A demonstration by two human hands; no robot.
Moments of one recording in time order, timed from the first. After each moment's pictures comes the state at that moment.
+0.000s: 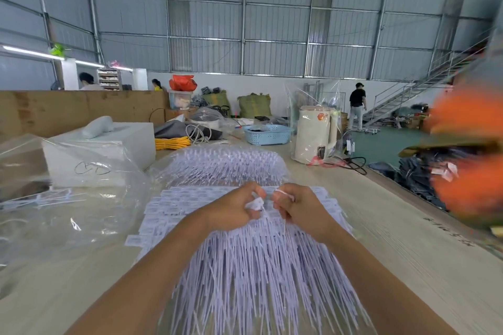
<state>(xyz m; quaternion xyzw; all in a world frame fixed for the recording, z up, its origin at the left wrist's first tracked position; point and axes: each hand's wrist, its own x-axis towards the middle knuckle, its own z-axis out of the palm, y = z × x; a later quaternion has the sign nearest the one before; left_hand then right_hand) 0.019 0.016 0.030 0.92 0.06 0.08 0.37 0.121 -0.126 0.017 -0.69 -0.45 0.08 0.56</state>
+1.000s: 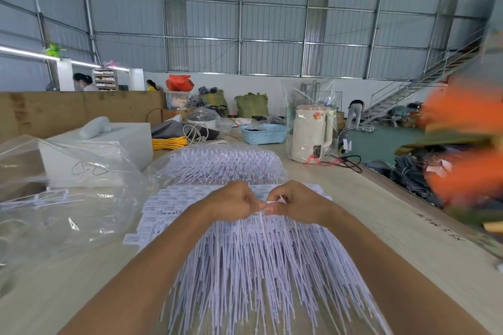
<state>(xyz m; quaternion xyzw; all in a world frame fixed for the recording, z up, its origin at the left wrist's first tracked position) 0.021 0.009 0.042 0.95 0.09 0.08 0.30 0.133 -0.134 0.037 -0.76 -0.58 0.04 0.29</state>
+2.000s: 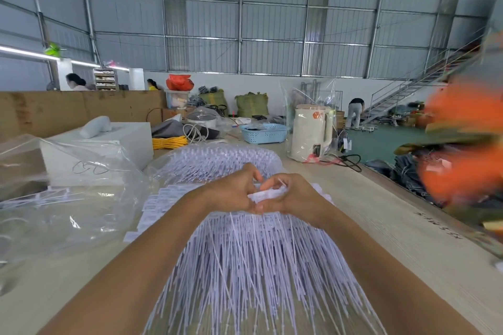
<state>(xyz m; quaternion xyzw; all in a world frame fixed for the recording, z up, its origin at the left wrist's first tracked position) 0.010 -0.002 0.070 0.95 0.06 0.04 0.31 0.112 -0.136 0.041 -0.70 -0.48 0.13 0.52</state>
